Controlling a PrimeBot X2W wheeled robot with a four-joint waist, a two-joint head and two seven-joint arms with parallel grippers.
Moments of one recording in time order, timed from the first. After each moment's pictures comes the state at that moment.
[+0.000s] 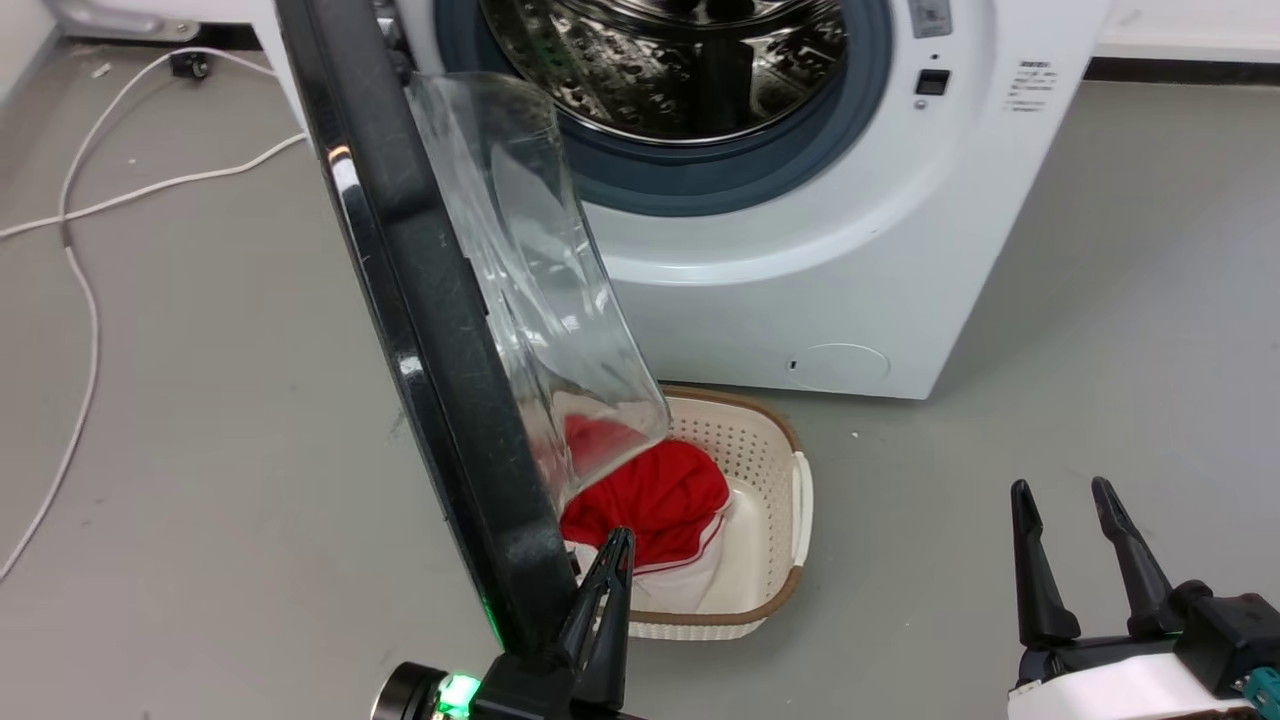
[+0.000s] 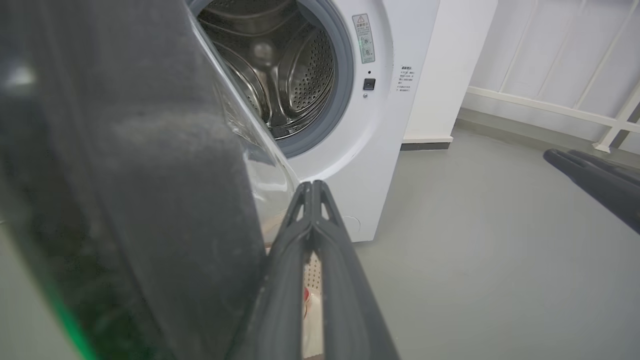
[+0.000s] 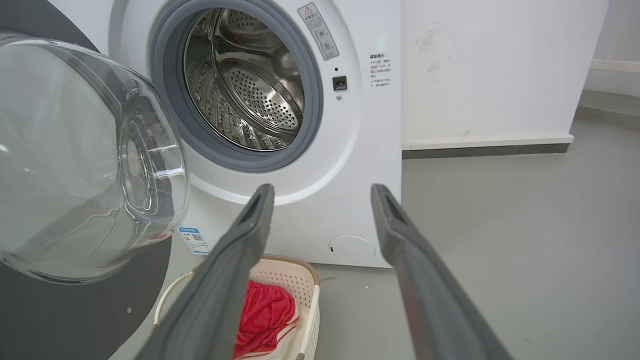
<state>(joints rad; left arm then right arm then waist) -0.02 0.26 -0.70 -0.17 -0.29 0.46 -0.18 0.09 -0.05 -0.01 0.00 0.17 0.13 -0.24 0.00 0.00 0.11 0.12</state>
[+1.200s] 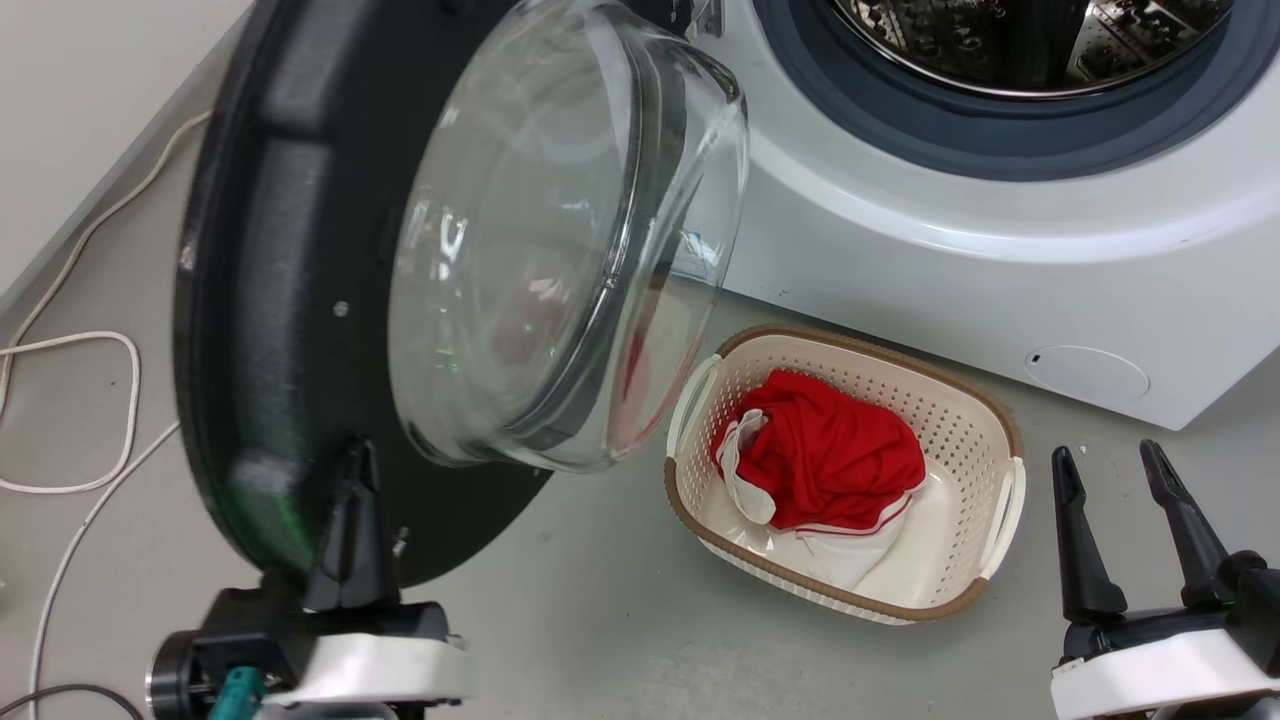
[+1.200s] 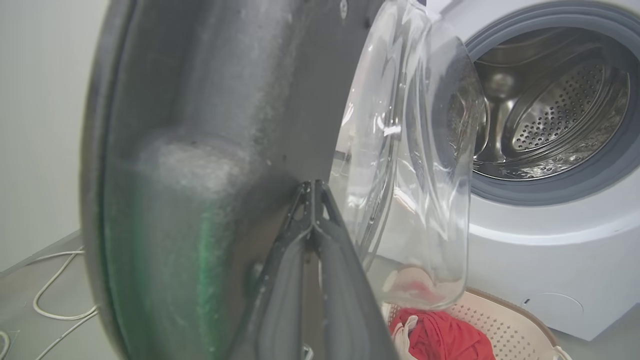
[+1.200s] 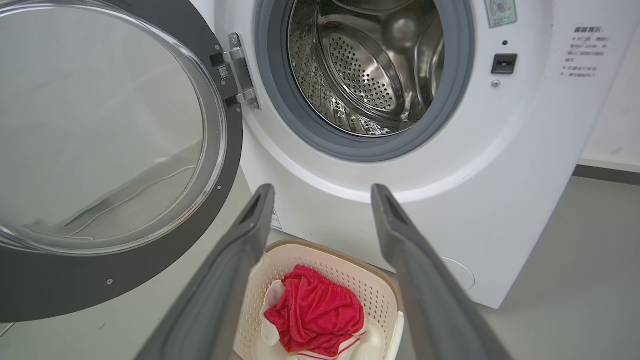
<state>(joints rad) 0.02 0.28 -0.34 -0.18 -0.39 0.41 -0.26 0.09 -0.10 -0.04 -0.14 0.14 0.13 -0.14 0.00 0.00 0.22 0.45</state>
